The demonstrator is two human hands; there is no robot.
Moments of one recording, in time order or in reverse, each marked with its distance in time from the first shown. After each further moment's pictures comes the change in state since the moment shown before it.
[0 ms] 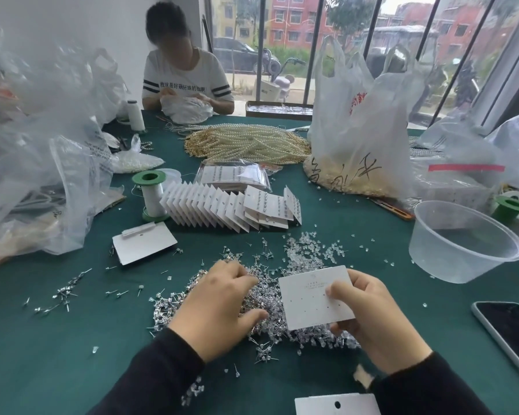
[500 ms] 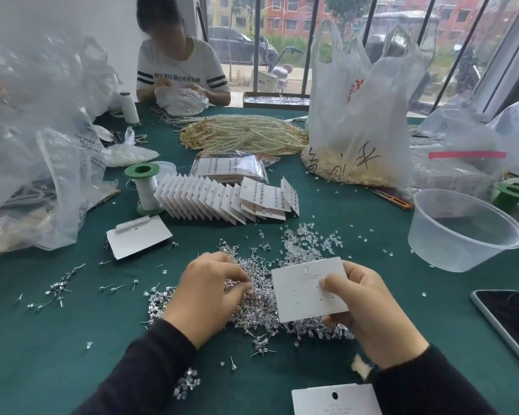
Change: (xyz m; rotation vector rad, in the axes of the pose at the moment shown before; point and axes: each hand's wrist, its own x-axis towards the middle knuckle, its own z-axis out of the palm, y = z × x) left_hand 0.004 -0.003 -0.003 -0.156 0.128 -0.132; right_hand -0.004 0.000 0.005 0.011 -0.004 -0.019
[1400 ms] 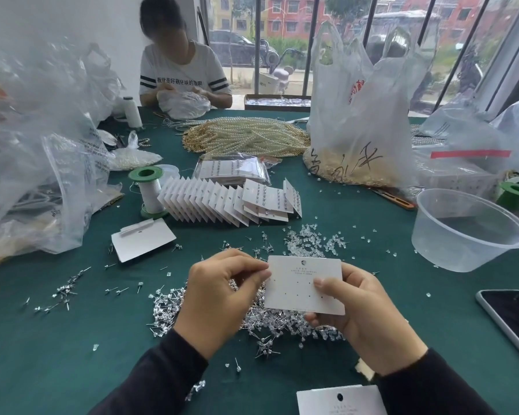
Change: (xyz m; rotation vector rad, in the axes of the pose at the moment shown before) left_hand -0.004 0.026 -0.007 -0.379 0.223 0.072; right_hand -0.003 0.004 0.006 0.194 -0.076 -0.039
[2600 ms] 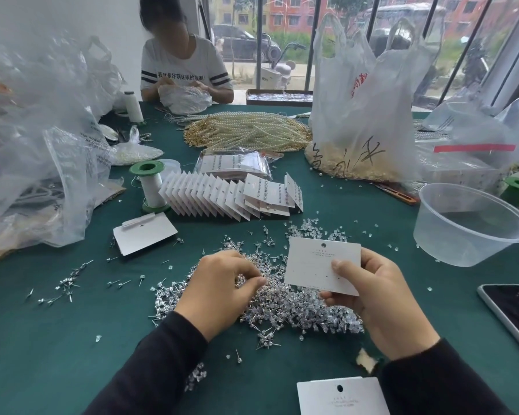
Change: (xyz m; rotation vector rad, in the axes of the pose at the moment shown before) left_hand 0.003 -0.019 0.002 0.275 -0.232 -0.056; right_hand 0.004 -0.005 -0.010 -0.086 0.169 -0.106
